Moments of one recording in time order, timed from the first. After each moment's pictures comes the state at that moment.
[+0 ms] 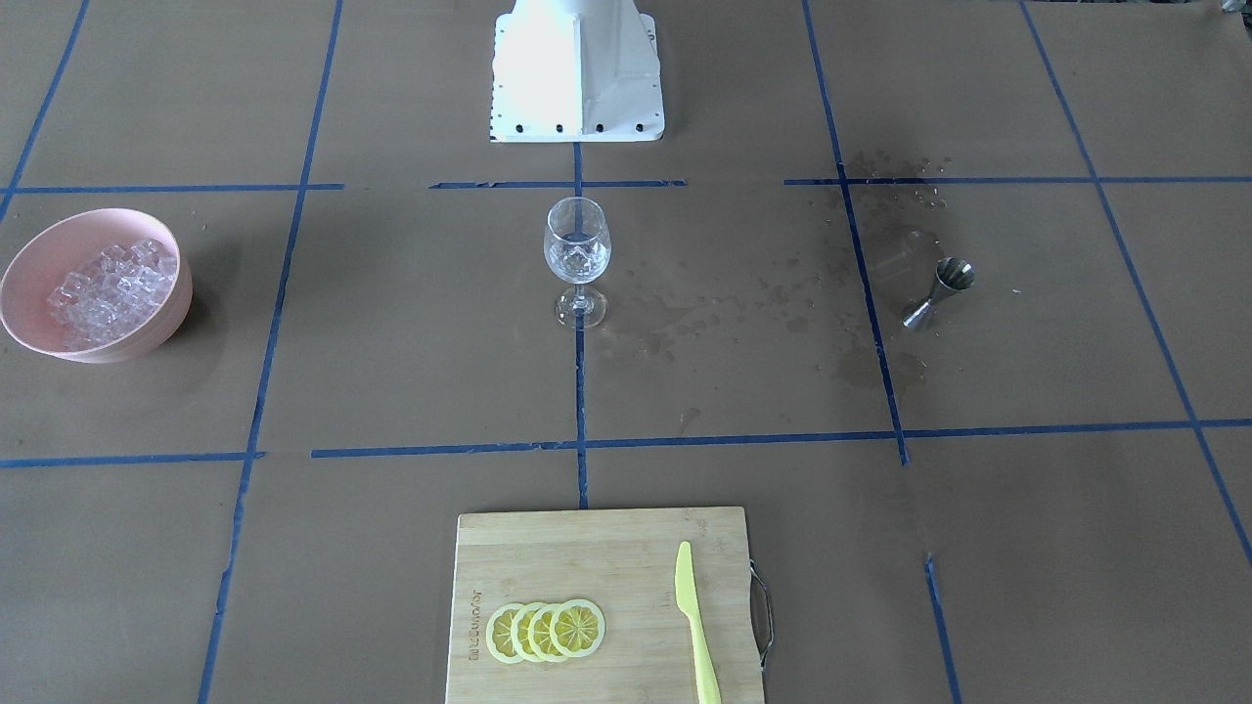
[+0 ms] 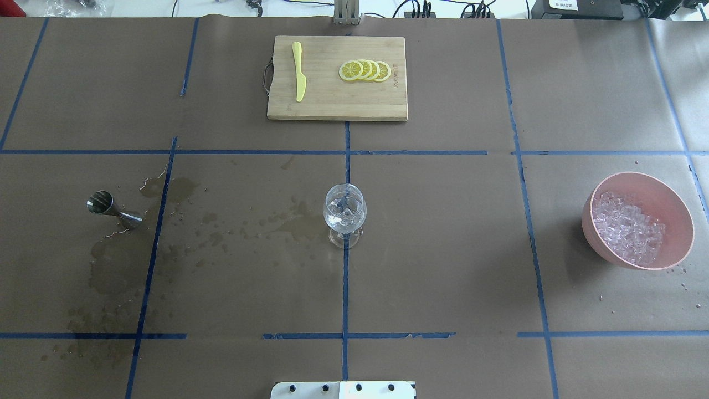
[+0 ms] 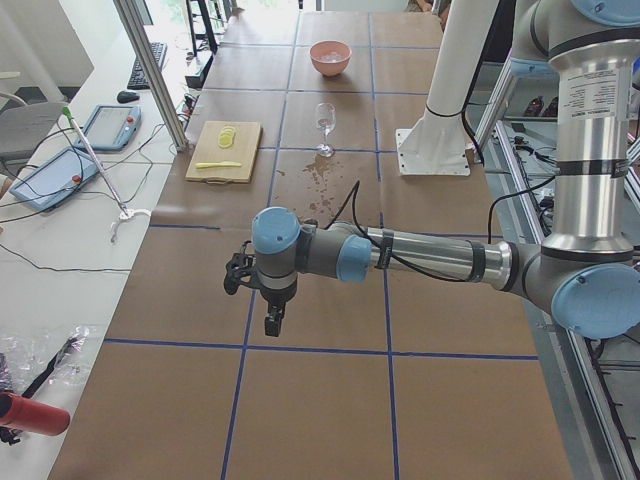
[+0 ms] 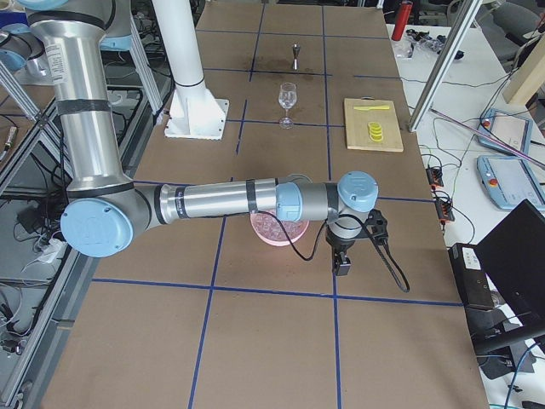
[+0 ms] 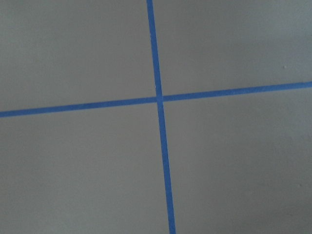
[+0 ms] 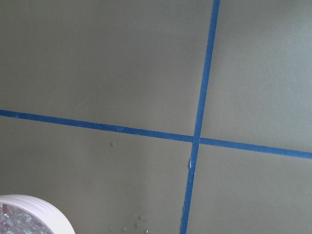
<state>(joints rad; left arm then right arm) -1.52 -1.47 -1.74 -1.63 -2.34 -0.05 1.54 -1.45 1.58 -1.65 2.38 -0.06</state>
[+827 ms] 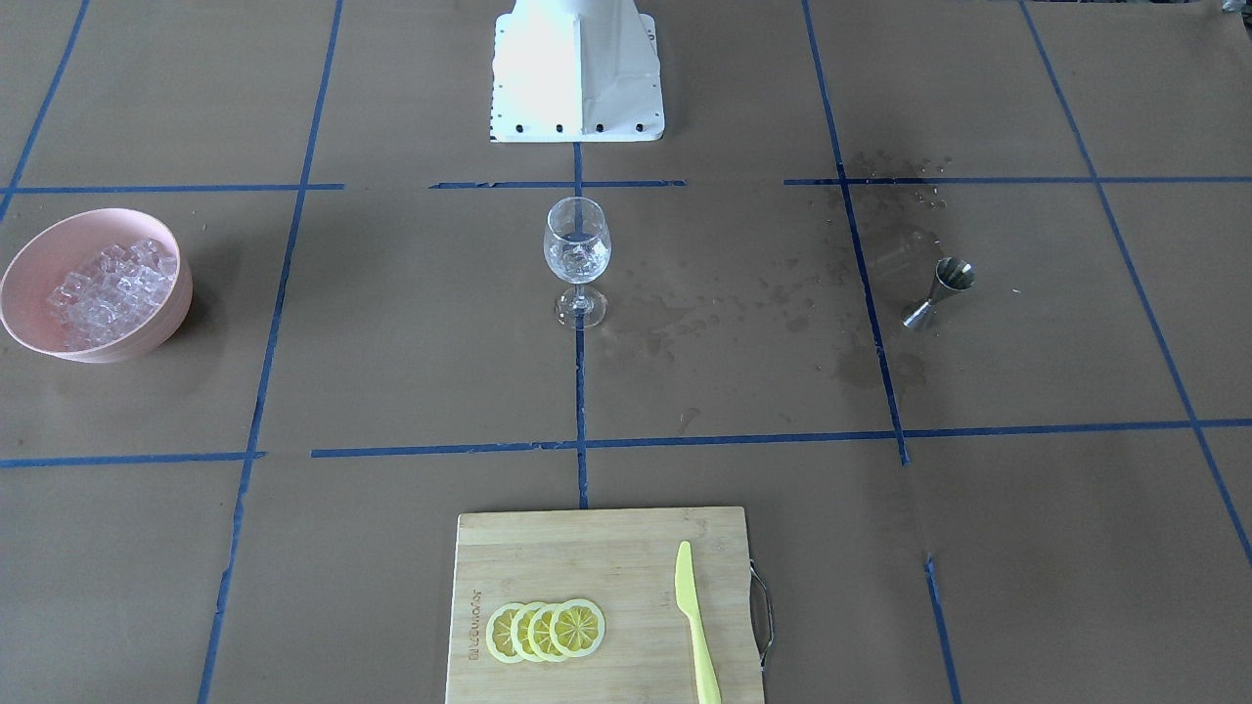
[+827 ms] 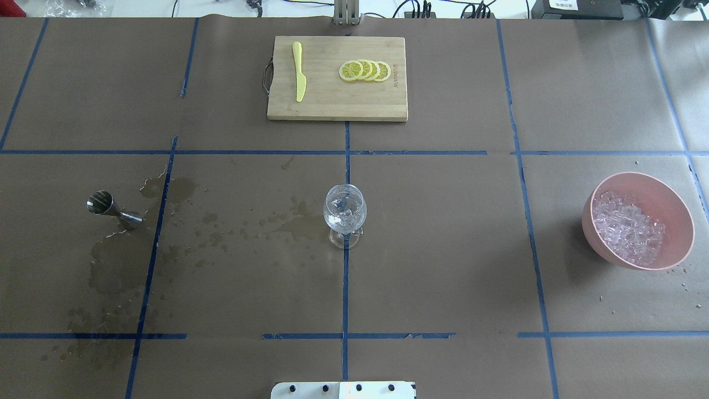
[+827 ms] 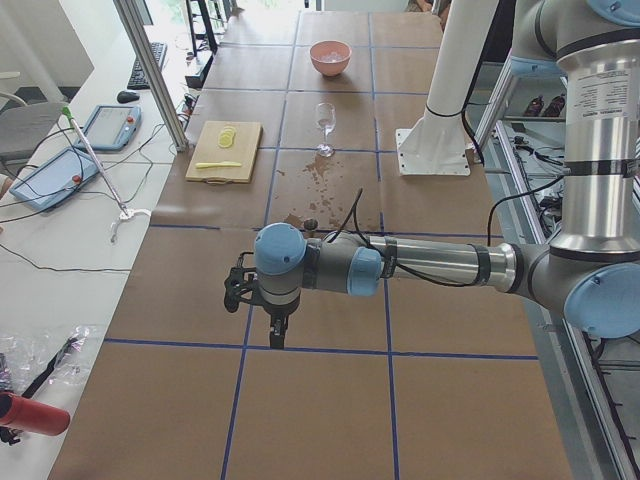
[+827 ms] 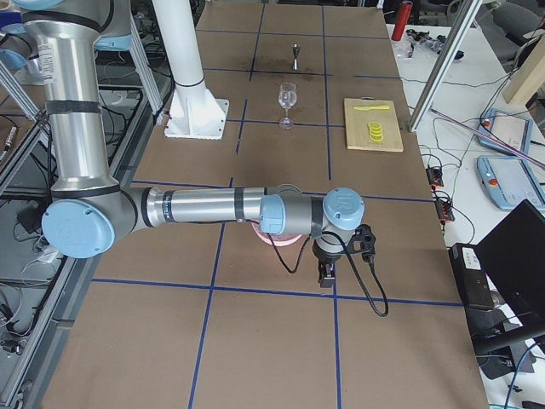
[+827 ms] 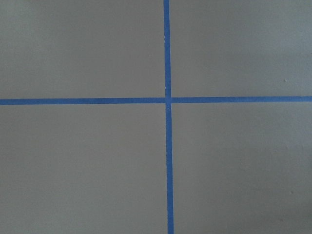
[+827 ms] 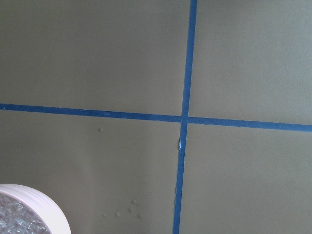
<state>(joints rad) -1.60 -1.50 -1.71 -1.63 -2.39 -0.06 1.56 -1.49 1.58 -1.65 2.39 -0.05</state>
